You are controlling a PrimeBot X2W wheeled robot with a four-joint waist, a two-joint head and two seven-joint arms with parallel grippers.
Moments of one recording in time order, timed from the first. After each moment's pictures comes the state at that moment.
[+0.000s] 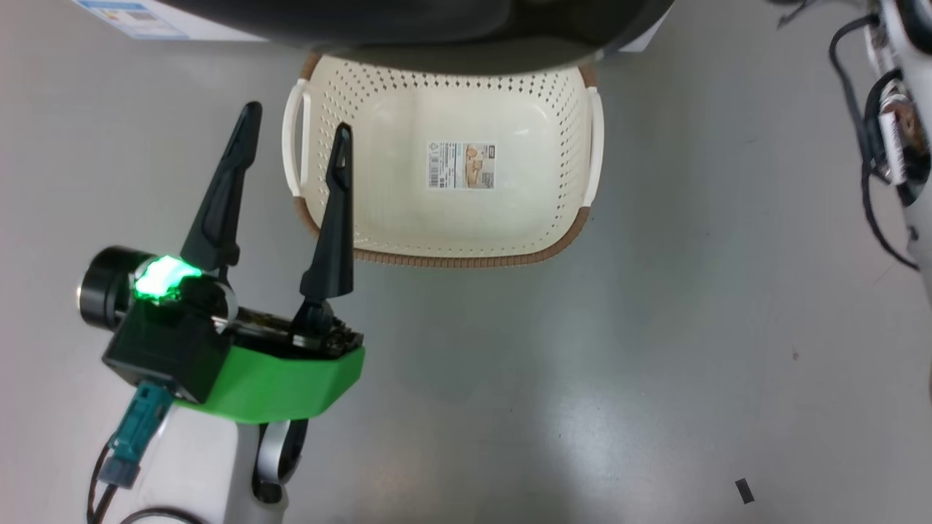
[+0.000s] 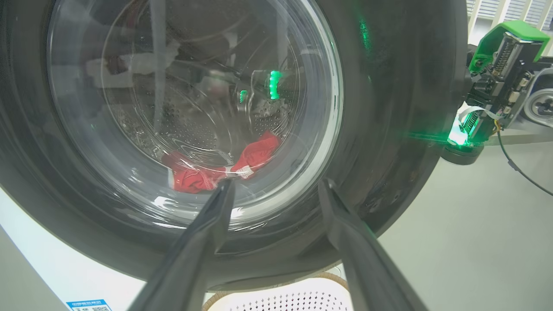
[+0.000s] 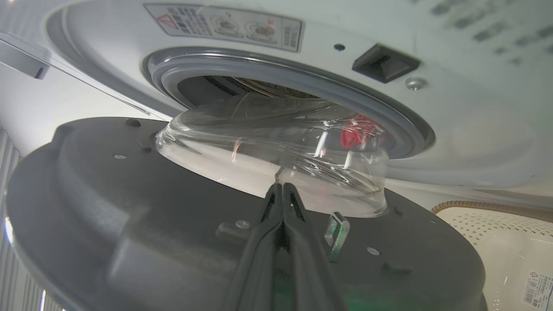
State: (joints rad) left arm -0.47 0.03 -0.18 -0.05 -0.14 -0.02 -0.26; right arm -1.24 -0.20 0.26 0.54 1.67 0.13 0.70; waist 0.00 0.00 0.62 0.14
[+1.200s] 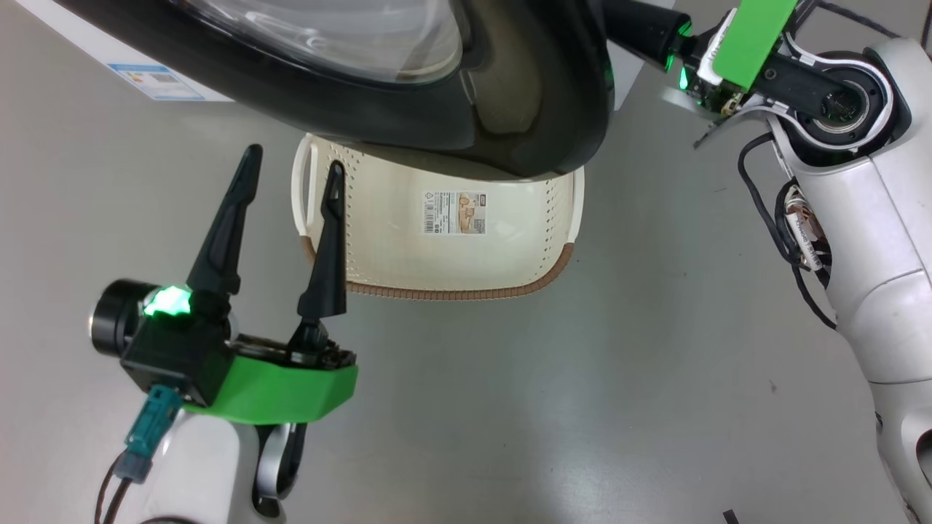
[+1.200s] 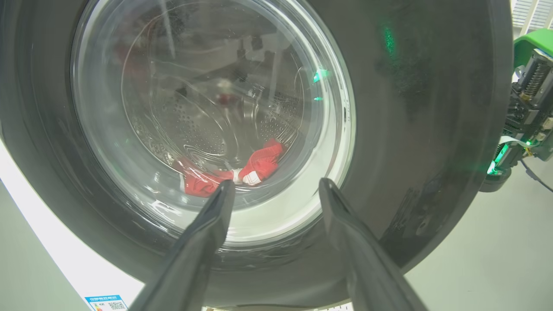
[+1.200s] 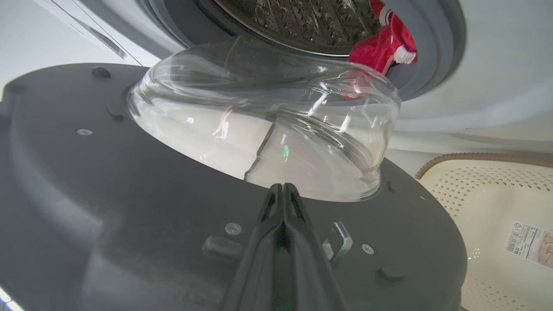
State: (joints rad) left arm -0.42 0.03 -0.16 0.02 -0.14 -0.02 -0.26; right arm -1.08 -0.15 0.31 0.53 1.58 0.13 0.72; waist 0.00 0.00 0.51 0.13
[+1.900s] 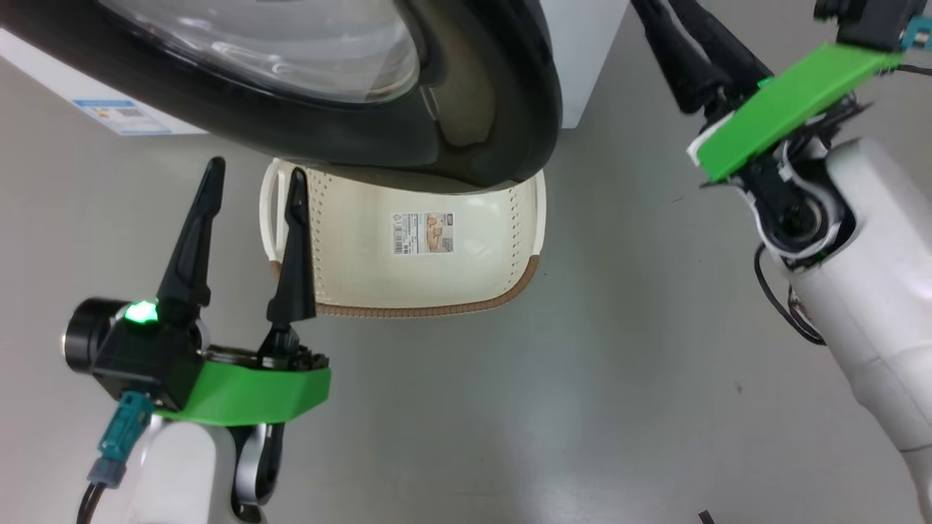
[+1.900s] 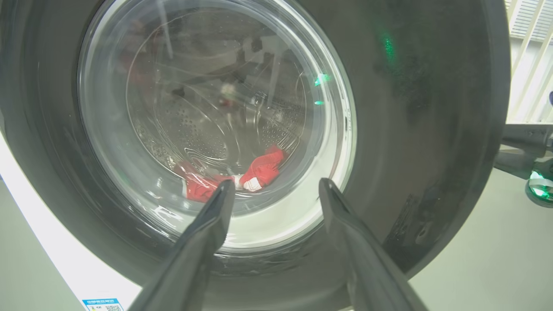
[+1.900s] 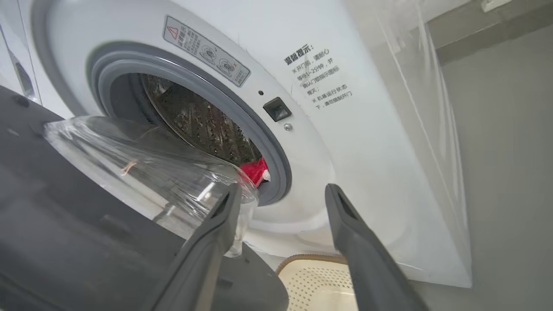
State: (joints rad) left arm -0.40 0.03 -0.10 0.02 -0.15 -0.02 -0.26; right arm -0.94 -0.26 0.46 0.49 1.22 0.13 0.02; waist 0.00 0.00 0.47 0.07
